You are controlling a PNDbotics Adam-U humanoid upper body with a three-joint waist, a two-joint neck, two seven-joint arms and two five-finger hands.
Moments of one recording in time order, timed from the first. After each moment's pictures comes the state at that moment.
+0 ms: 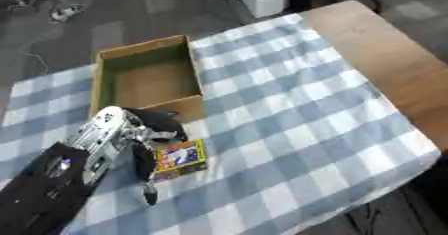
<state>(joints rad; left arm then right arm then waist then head) -0.58 0.38 -0.55 -1.34 -1.01 -0.20 -0.89 -0.13 -0.62 -0.05 -1.99 -1.39 -0.50 0.48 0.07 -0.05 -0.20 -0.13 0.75</state>
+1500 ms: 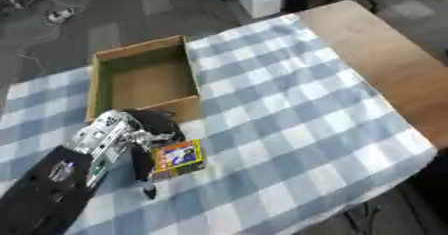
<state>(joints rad) -0.58 0.36 -0.54 -1.29 -1.11 -0.26 -0.81 -0.14 -0.63 -0.05 -1.99 -1.39 -0.51 0.48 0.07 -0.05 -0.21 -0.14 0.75</state>
